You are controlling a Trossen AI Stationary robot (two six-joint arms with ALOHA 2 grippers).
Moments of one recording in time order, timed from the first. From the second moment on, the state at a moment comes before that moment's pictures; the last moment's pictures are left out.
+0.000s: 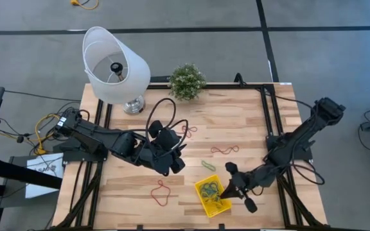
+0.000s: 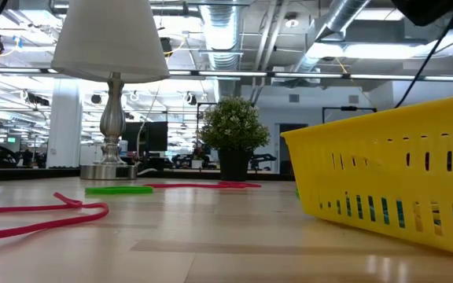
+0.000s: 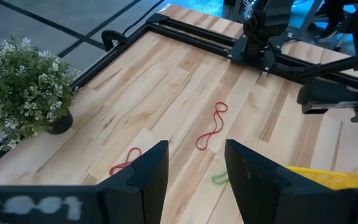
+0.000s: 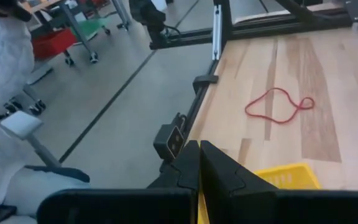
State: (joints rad) left arm -0.41 1.69 1.80 -0.93 -0.75 -0.67; right arm 0.74 1.32 0.68 0.28 0.21 0.36
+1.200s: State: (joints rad) left arm -0.41 1.69 1.80 -1.02 -0.62 -0.77; right arm 0.68 1.51 0.75 0.07 0.14 0.44
